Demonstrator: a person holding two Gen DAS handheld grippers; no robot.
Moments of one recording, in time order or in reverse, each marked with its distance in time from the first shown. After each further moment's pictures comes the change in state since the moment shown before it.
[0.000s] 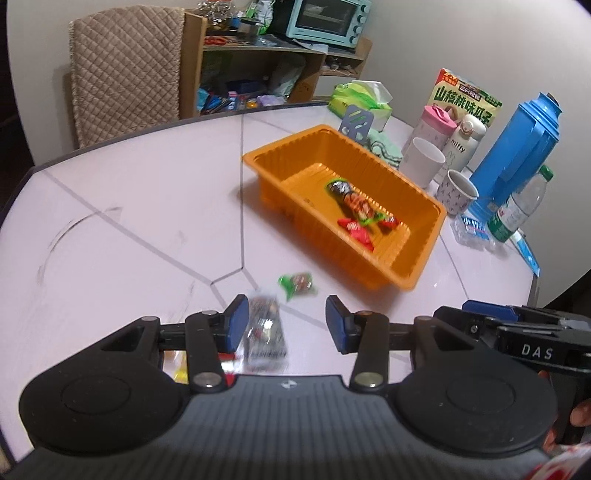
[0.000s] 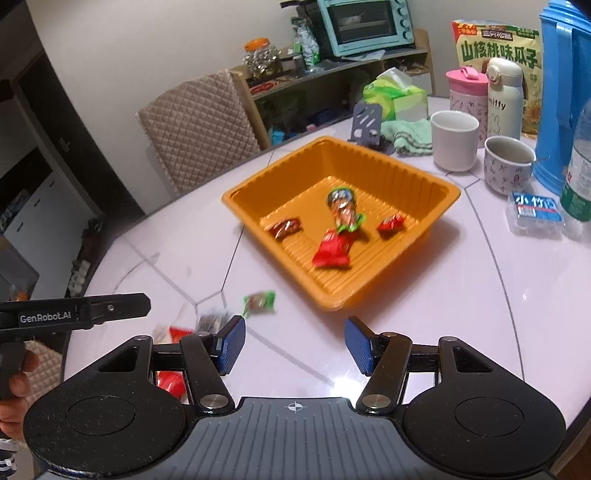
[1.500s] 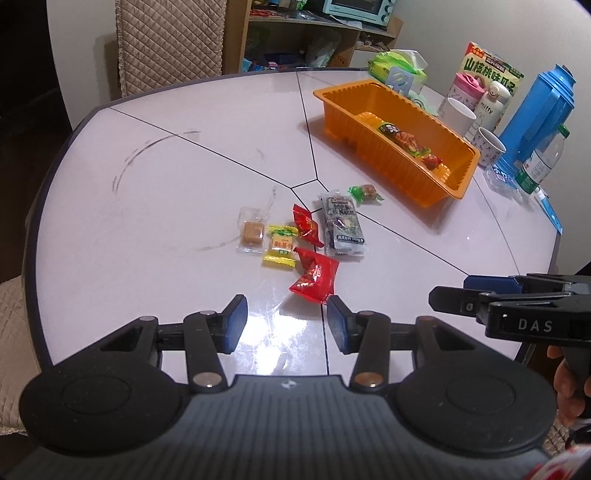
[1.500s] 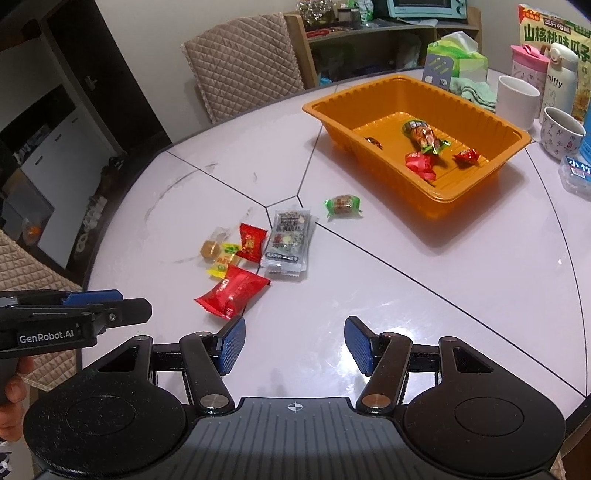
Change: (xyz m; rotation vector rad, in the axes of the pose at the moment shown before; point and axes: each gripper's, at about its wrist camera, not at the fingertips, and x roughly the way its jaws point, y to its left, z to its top) left arm -0.044 0.062 -0.091 -0.021 0.066 0.075; right arm 0.023 0.080 -0.067 -0.104 0.140 0.016
